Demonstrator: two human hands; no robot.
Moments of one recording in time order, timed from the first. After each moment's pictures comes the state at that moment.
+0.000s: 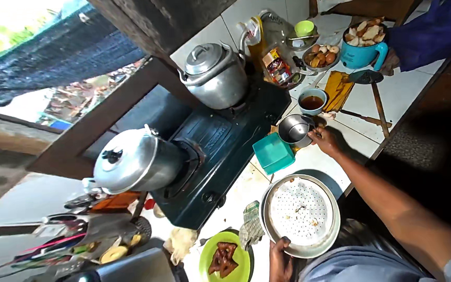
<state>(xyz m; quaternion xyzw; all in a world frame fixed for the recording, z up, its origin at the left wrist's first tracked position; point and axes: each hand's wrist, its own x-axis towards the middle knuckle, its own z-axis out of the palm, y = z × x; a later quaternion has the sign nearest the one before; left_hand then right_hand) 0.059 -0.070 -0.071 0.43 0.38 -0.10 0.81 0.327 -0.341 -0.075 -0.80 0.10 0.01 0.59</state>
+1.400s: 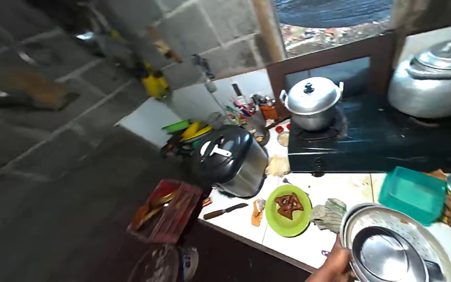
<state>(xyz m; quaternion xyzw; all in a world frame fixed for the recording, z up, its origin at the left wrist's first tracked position) 0.072 -0.080 -0.068 0.41 0.37 -0.05 0.83 0.392 -0.267 -0.120 -0.82 0.07 0.19 0.54</state>
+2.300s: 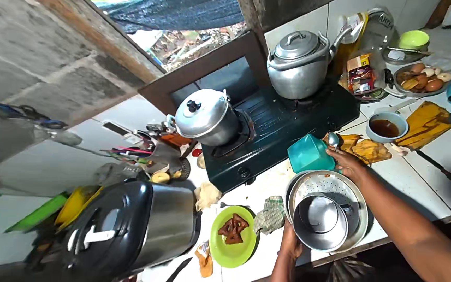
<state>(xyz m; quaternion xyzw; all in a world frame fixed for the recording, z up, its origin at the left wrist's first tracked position) 0.122 -0.096 -0.055 0.41 0.35 -0.01 0.85 0.397 -0.251 -0.096 -0.62 0.12 0.29 0.72</state>
